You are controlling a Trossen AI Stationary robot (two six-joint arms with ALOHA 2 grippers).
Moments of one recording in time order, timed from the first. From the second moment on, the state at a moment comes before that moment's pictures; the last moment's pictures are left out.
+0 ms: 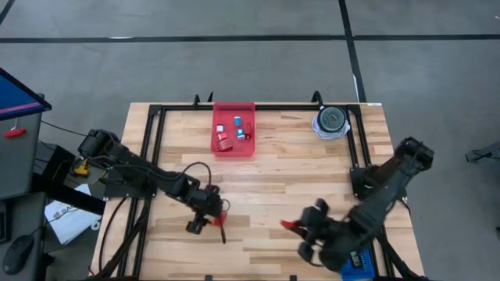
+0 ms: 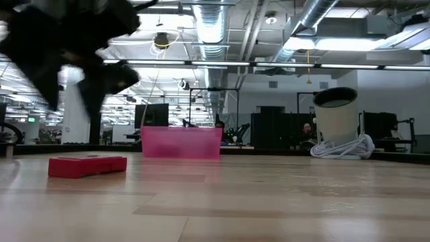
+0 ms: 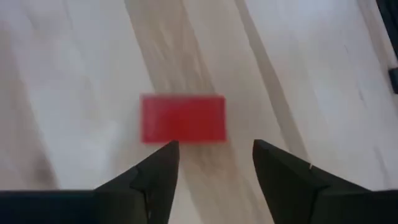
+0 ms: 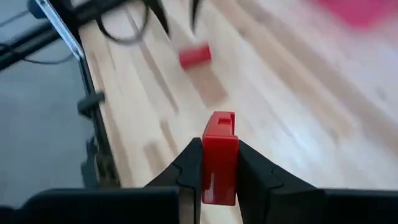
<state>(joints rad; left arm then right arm) -0.37 1.50 0.85 -0.45 0.09 -0.08 0.83 1.61 1.40 -0.86 0.70 1.19</state>
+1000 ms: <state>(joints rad) -0.37 1.51 0.83 -0.30 -0.08 -0.82 1.30 1.61 1.40 -1.31 0.13 2.01</state>
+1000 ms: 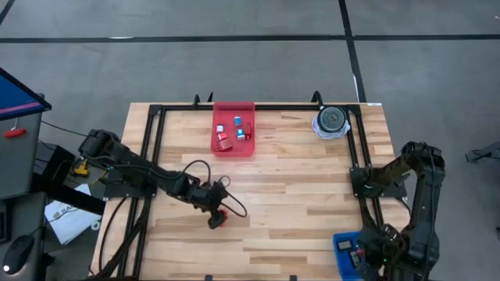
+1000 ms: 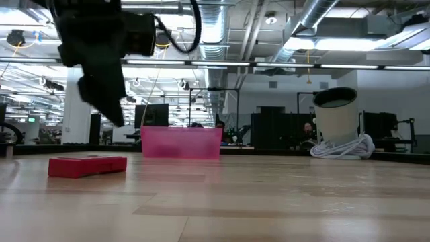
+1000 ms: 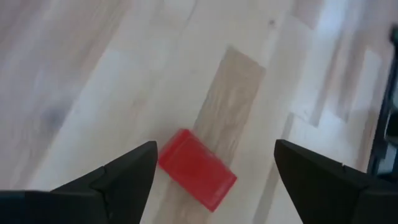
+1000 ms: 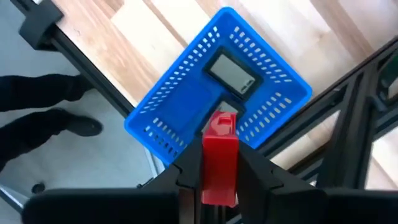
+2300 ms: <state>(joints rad) -0.48 1.72 0.83 -0.39 -0.17 -1.33 1.29 1.72 1.40 -1.34 0.14 1.93</state>
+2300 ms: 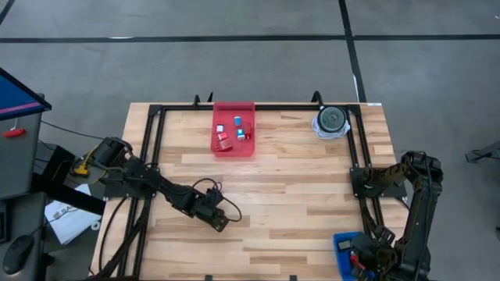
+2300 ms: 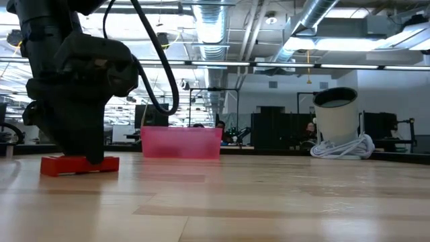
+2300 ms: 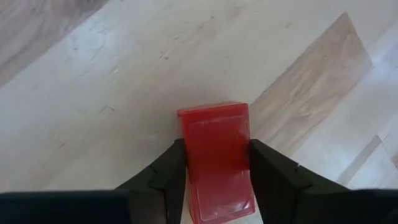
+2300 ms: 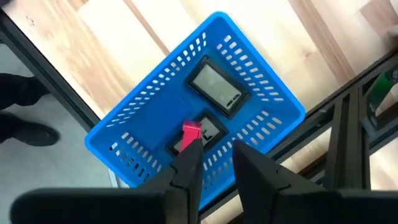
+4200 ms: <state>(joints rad) -0.46 1.65 0.83 -0.10 -0.35 -0.61 0.98 1.72 1.49 -0.93 0.81 1.36</state>
